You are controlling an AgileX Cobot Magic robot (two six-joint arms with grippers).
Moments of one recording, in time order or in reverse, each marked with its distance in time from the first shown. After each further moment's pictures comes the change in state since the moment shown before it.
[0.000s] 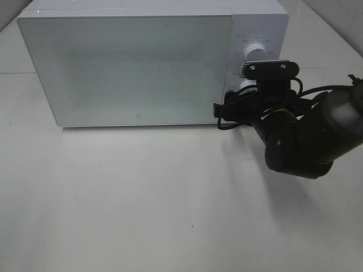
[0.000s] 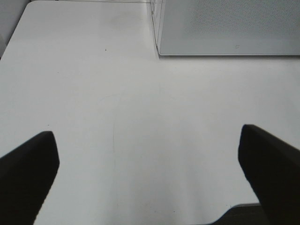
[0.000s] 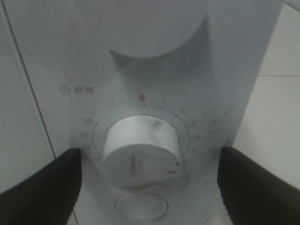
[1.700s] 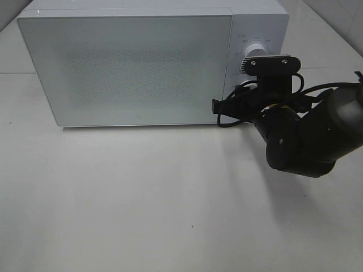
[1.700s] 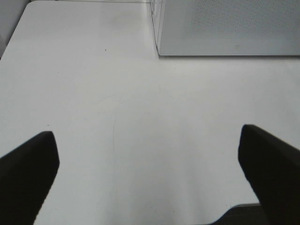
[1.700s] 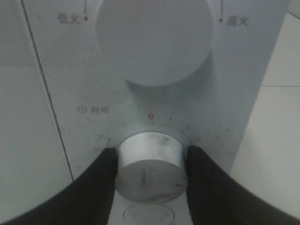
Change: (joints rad) left arm 0.000 0.000 0.000 -0.001 0.000 0.000; right arm 0.009 -0.032 0.012 -0.004 -0.007 -0.004
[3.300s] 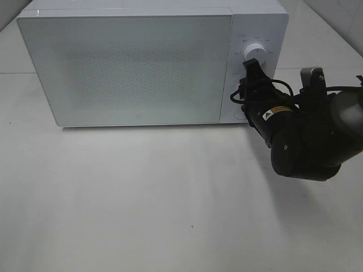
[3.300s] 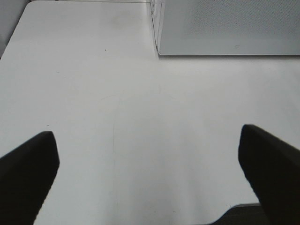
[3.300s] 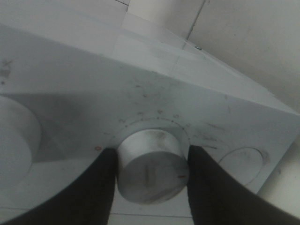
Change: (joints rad) left arm 0.000 0.000 0.000 0.000 0.000 0.000; right arm -0.008 0.004 0.022 -0.076 -0.048 1.307
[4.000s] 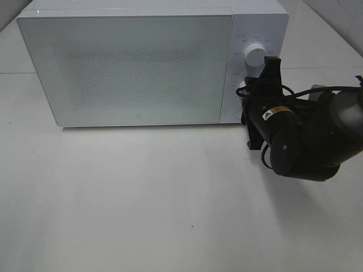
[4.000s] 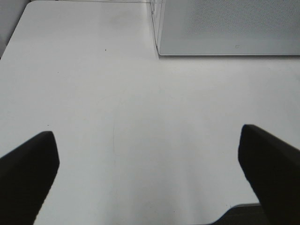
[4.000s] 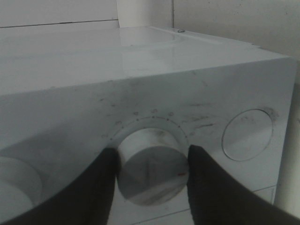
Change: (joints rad) left arm 0.000 0.000 0.000 0.000 0.000 0.000; right arm 0.001 0.000 0.000 0.017 0.000 0.387
